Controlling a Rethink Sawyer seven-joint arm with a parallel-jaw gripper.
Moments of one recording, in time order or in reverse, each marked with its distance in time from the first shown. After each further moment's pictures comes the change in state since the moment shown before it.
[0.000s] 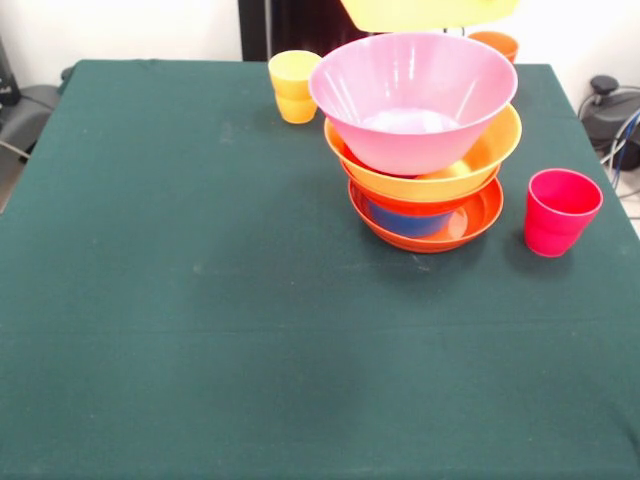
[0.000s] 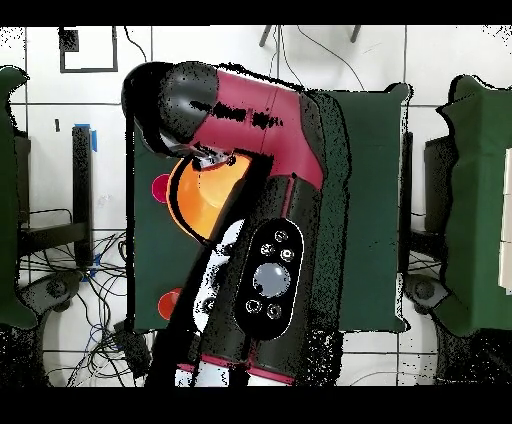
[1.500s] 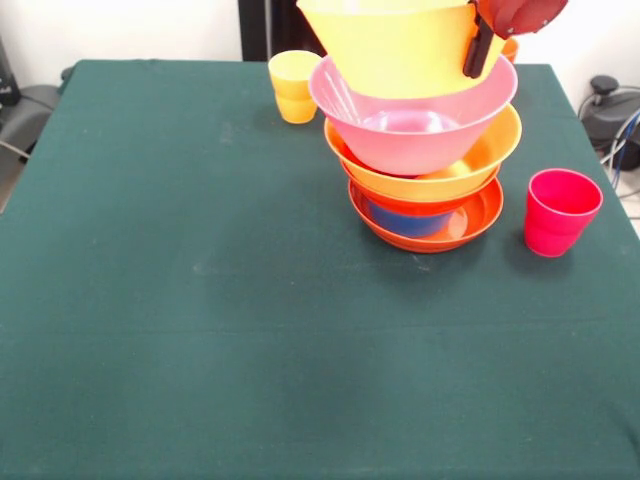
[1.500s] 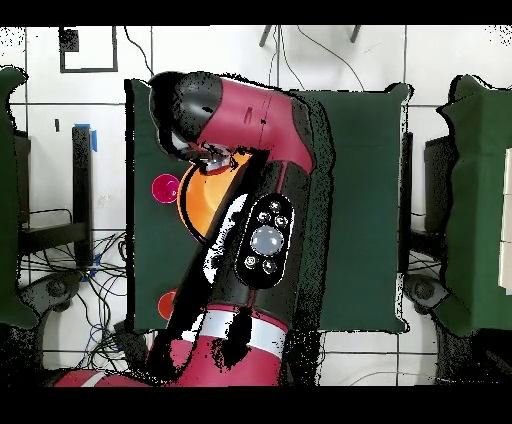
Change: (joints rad) arm -0.002 0.120 0.001 -0.027 0.000 0.000 0.000
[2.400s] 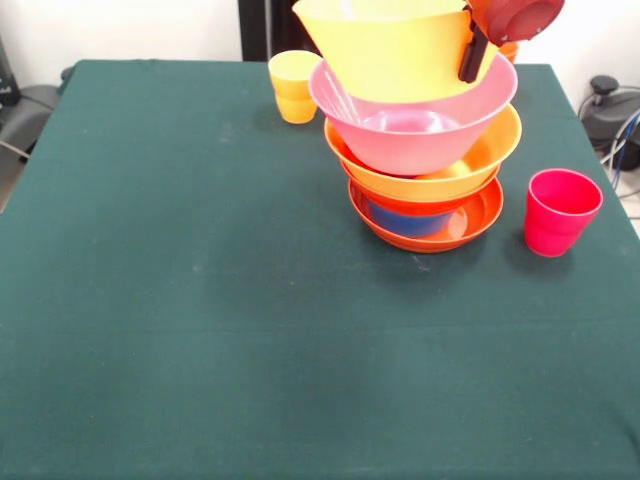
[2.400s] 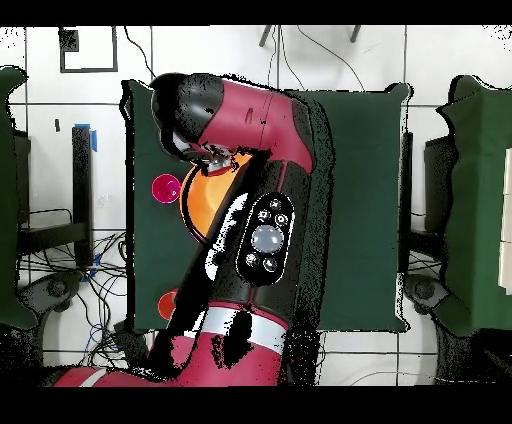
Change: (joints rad) arm -0.002 0.008 0.000 0.000 -0.005 0.000 0.000
